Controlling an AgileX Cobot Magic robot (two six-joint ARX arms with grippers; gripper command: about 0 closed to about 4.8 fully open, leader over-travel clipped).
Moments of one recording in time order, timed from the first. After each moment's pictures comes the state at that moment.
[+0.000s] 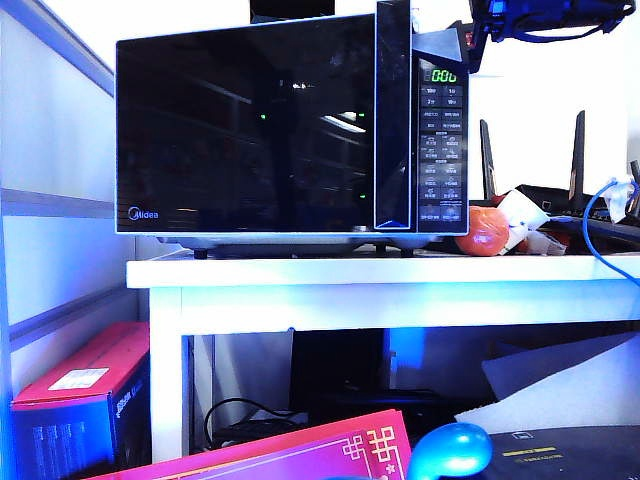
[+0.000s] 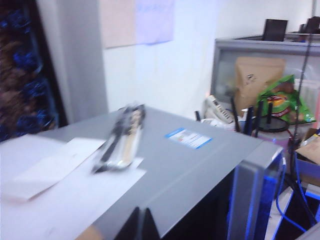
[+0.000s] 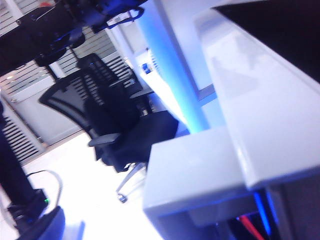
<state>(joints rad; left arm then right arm) -0.22 1.83 1.88 0.06 0.55 0.01 0.11 1.72 1.41 0.29 -1.37 0.36</state>
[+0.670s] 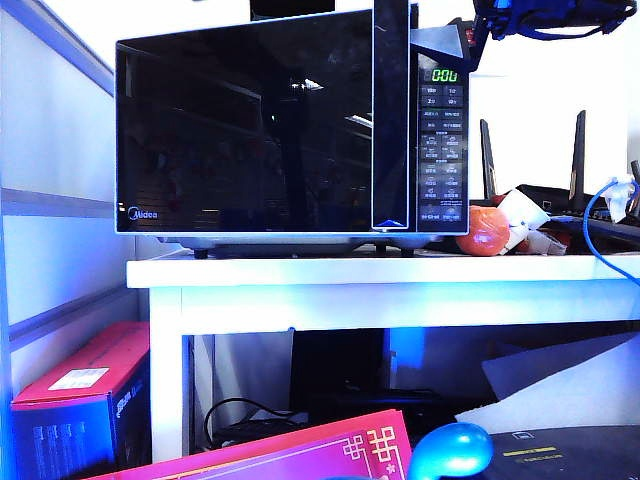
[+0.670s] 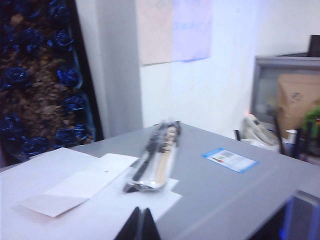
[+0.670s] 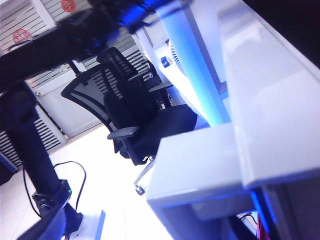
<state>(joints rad) -0.28 1.90 1.89 0.23 0.34 0.01 0.11 1.72 1.41 0.30 -1.45 0.40</state>
